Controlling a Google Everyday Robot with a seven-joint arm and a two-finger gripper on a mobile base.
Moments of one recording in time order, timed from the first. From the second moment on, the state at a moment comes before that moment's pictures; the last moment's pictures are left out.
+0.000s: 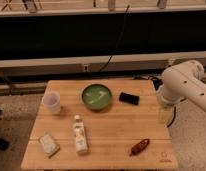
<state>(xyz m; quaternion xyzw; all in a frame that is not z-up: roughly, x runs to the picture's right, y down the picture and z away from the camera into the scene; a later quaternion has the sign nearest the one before) 0.286 0.103 0.684 -0.28 0.02 0.02 0.96</state>
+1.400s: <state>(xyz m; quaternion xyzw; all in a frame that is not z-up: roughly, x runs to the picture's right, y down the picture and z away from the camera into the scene) 0.267 0.165 0.694 -0.28 -0.02 -0.04 0.96</state>
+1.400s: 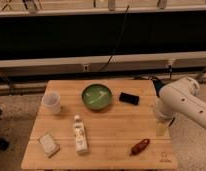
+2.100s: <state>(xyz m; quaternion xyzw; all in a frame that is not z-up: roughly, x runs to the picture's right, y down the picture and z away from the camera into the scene) 0.249 0.200 0.701 -0.29 -0.05 -0.09 0.95</state>
